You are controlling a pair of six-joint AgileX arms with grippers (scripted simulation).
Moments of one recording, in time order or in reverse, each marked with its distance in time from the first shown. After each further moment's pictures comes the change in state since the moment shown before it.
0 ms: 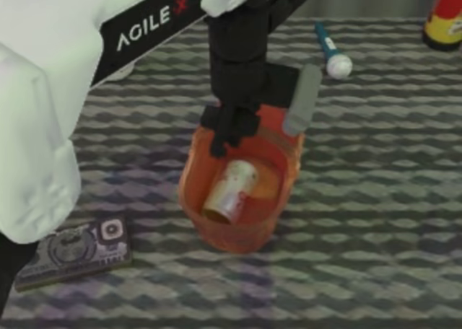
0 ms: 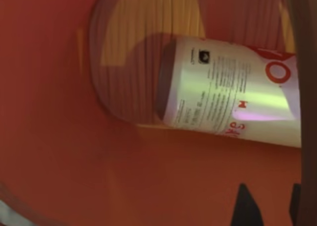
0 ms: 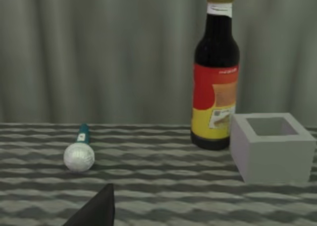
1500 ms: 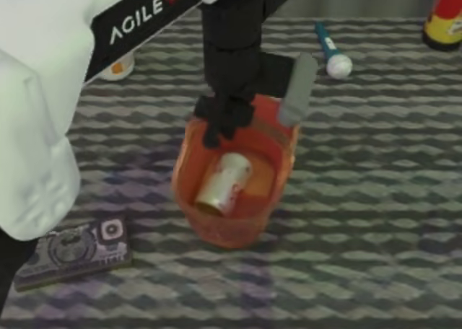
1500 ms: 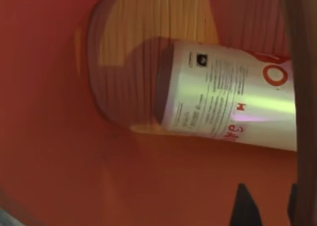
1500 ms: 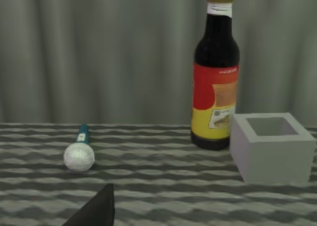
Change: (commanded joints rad) left arm 0.019 0.003 0.065 -0.067 0.002 0.011; right arm 0.000 0.000 0.000 0.000 0.000 0.000
